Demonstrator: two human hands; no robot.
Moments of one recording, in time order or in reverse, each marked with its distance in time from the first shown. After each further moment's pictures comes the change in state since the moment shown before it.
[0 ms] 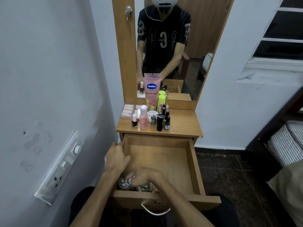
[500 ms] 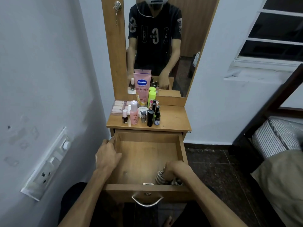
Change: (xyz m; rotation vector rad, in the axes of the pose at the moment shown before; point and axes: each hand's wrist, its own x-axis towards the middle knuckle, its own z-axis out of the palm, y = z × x) left_hand -0.004 -0.002 0.008 -0.005 -0.012 -0.009; right_hand -0.059 0.103 -0.015 -0.194 0.054 0.536
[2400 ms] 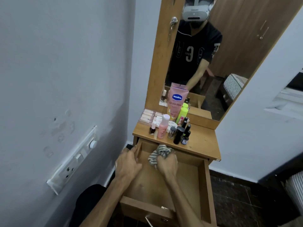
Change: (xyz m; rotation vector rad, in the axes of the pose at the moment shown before) left_hand 0.006 -0.009 0.007 -0.119 0.071 -0.062; right_hand 0.018 -0.107 -0.039 1.035 0.689 -0.129
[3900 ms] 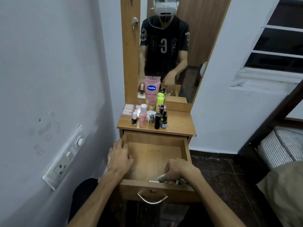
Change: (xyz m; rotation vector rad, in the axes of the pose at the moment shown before) left_hand -0.036 0.010 -0.008 0.357 -0.034 0.284; right_hand -0.065 0.036 -0.112 -0.927 -0.665 -0.093
